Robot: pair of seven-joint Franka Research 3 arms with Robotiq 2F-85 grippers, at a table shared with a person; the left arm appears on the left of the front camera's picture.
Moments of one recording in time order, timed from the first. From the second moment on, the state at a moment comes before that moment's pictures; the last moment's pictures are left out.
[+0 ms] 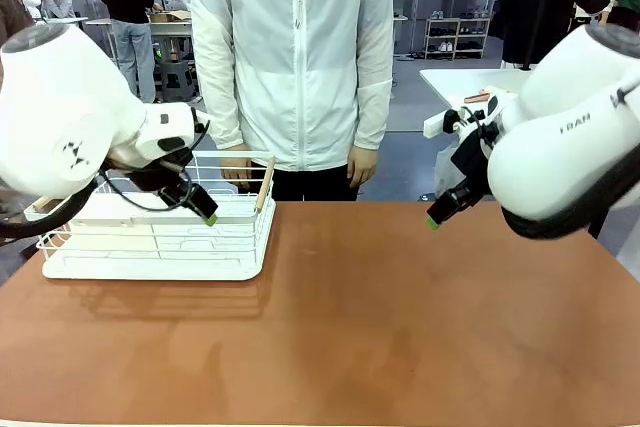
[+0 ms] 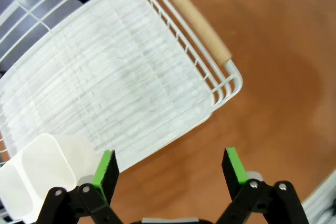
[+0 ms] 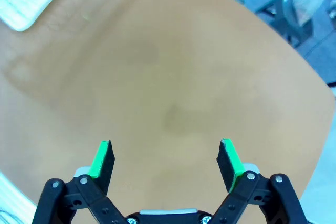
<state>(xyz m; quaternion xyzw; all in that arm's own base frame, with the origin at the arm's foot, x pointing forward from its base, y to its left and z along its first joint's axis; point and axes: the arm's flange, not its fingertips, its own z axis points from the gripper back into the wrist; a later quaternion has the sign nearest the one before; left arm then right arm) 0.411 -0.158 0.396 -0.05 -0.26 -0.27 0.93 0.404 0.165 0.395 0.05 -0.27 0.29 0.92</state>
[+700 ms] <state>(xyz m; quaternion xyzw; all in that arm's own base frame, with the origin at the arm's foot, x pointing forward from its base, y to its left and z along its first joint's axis) 0.419 0.030 0.510 -0.50 -0.10 -0.13 0.85 0.406 -0.018 0.504 0.49 -0.13 0.13 0.85</state>
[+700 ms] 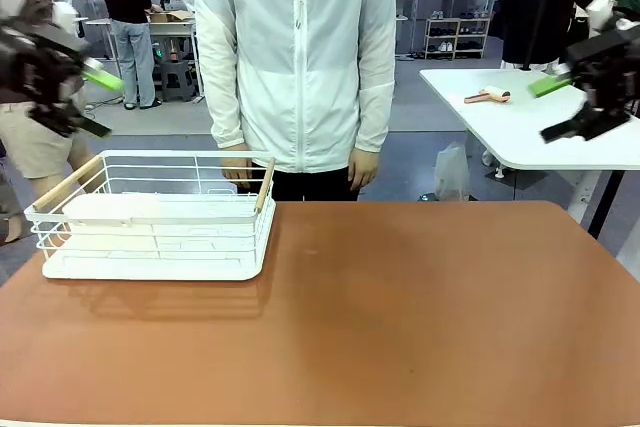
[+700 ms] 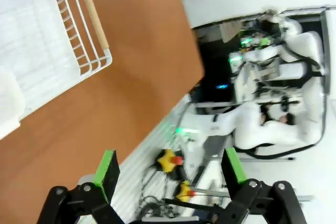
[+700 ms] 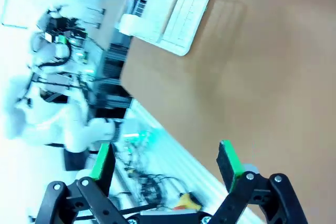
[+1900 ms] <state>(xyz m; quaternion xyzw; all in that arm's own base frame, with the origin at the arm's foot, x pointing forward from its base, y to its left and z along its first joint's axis) 0.377 0.209 0.507 -0.60 -0.16 0.04 0.78 0.358 -0.218 0.449 0.61 -0.14 -0.06 0.78</state>
